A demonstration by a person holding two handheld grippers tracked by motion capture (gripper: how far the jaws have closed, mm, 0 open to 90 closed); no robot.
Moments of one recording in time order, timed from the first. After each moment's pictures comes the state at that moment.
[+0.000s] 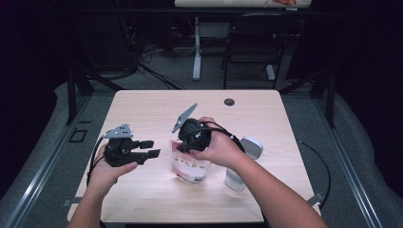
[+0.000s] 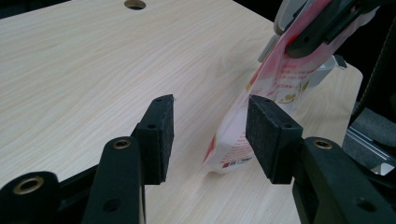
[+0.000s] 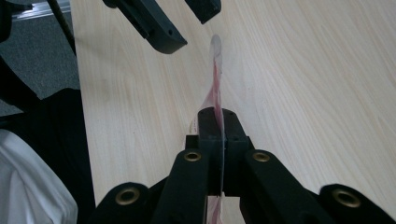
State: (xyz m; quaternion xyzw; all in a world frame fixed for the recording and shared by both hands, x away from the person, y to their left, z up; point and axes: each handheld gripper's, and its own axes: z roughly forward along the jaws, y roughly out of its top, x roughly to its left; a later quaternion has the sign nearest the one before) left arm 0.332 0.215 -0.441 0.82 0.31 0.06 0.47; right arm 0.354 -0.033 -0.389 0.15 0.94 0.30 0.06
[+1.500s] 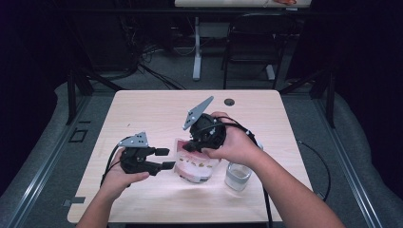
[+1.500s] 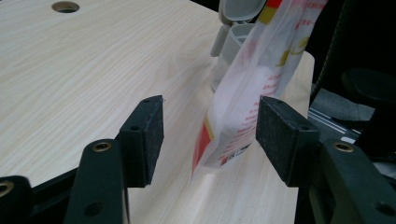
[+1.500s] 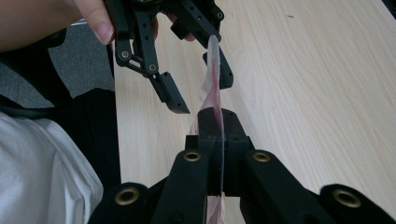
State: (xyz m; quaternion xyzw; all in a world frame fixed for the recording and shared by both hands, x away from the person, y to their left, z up) left arm 0.329 0.183 -0.463 0.84 0.23 0.01 0.49; right arm 0.337 -0.062 -0.351 0.11 0.94 0.33 0.04
